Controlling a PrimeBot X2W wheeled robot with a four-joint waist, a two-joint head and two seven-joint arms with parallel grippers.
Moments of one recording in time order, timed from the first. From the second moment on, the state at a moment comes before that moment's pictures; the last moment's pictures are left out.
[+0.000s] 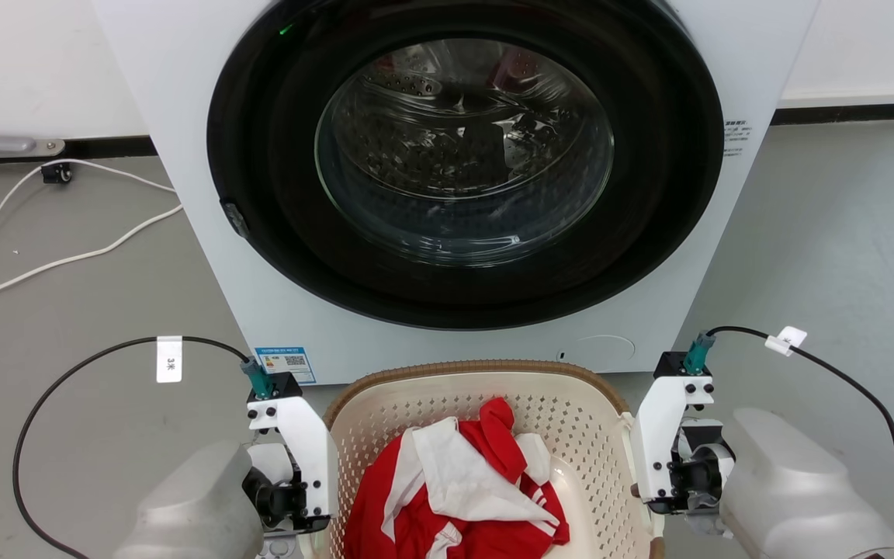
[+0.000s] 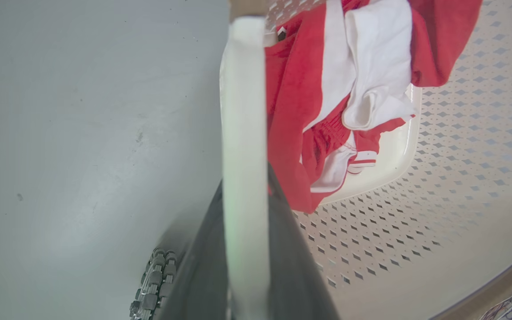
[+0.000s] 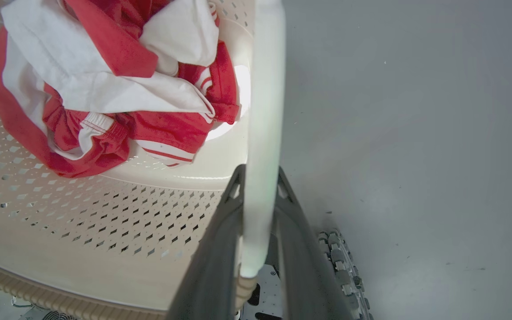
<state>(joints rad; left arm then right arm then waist) -0.72 0.21 -1.01 1.17 -1.27 -0.12 0.55 -0.76 -0.08 0.77 1.30 0.92 0.12 0.64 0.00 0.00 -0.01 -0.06</state>
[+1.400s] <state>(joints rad) -0.71 0.21 -1.04 1.20 -1.32 -0.12 0.53 -0.75 -0.07 0.71 1.30 0.88 0.12 0.64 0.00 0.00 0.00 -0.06</state>
